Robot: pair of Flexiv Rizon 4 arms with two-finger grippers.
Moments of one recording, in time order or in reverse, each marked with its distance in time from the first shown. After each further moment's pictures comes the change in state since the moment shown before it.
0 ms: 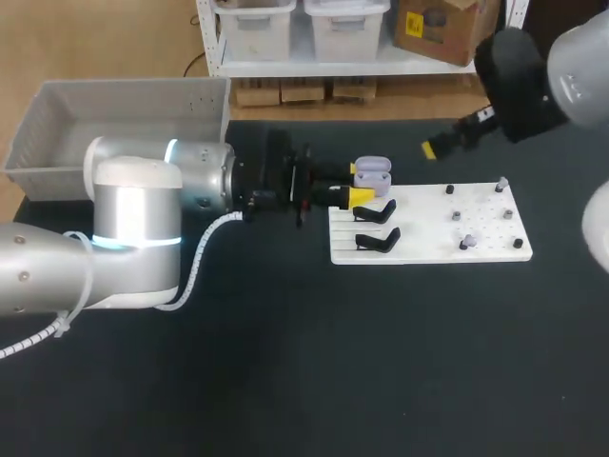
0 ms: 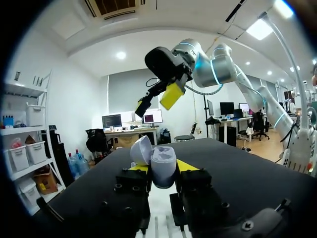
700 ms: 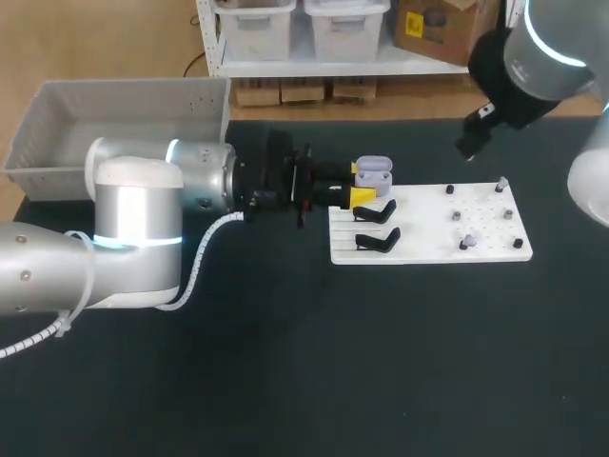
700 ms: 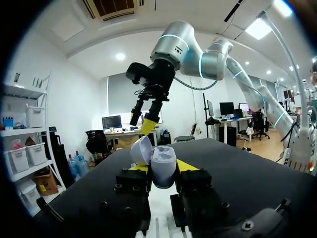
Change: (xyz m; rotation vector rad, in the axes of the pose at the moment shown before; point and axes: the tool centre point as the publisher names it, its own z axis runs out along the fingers) left arm -0.001 0.001 0.001 0.000 -0.005 0.007; right arm 0.024 -0.074 0.016 0.318 0.298 0.001
